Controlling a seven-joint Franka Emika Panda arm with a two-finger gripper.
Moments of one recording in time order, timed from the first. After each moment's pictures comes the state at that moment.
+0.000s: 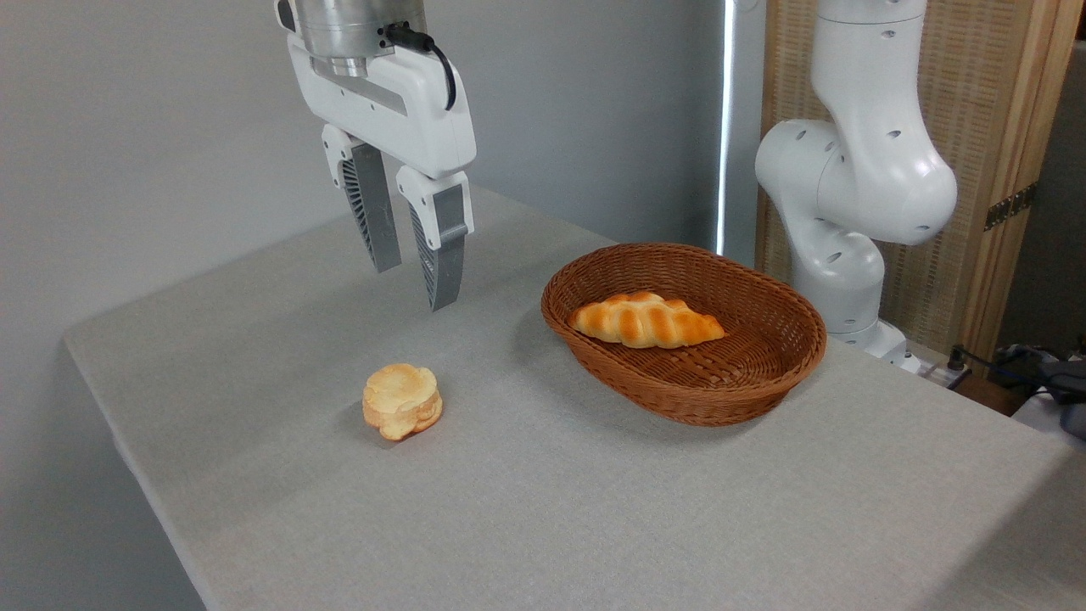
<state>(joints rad) -0.10 -0.02 0.00 -1.61 -0.06 1.63 0.67</state>
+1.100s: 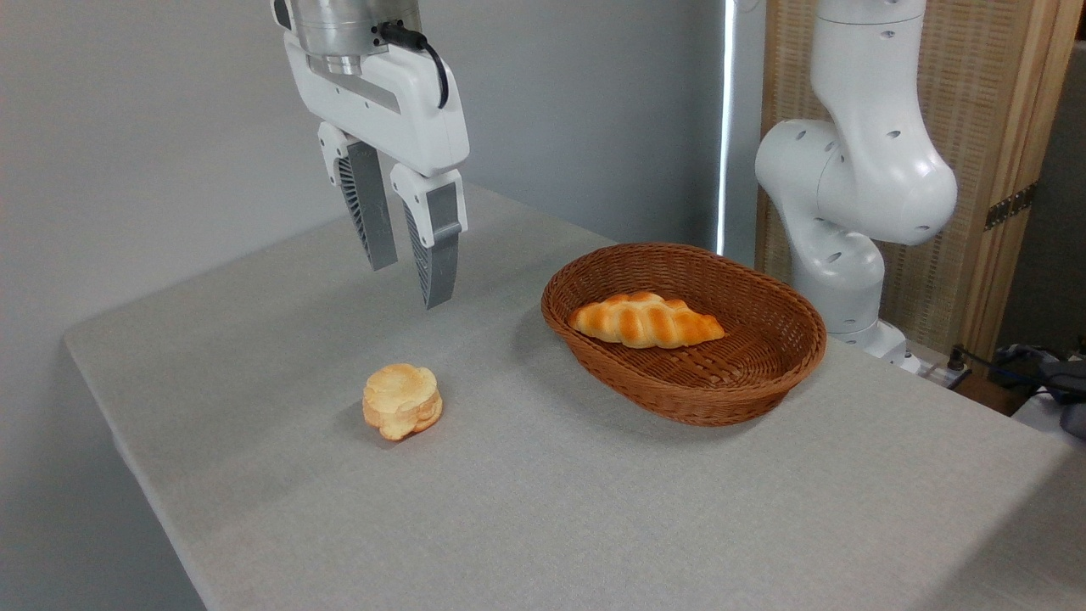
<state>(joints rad) -0.10 -0.01 -0.01 -1.60 -0.06 1.63 0.67</state>
